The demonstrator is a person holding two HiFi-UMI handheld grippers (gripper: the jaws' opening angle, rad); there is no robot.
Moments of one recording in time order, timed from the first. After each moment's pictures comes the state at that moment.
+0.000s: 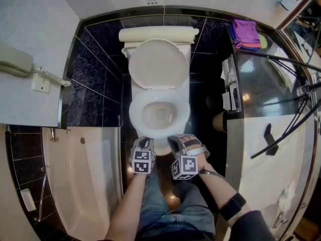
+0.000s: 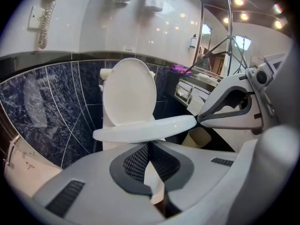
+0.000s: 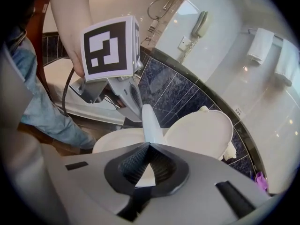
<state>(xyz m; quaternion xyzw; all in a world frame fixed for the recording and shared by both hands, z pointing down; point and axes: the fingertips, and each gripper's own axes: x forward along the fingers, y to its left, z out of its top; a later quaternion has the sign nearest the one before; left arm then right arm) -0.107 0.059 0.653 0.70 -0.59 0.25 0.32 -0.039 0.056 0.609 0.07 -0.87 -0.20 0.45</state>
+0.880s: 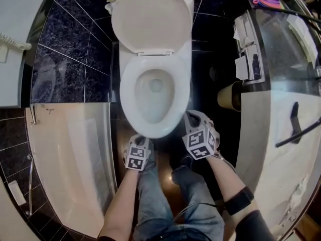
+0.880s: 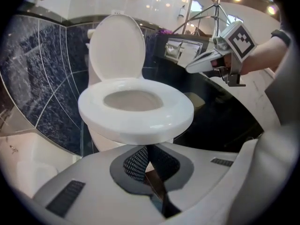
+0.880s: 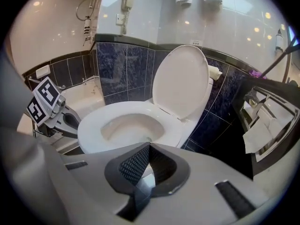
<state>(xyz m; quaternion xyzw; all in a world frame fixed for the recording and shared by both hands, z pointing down) -0.071 0.184 0.855 0.72 -0.50 0.33 0.36 0.057 0.032 0.768 0.27 -0.86 0.08 0.42</state>
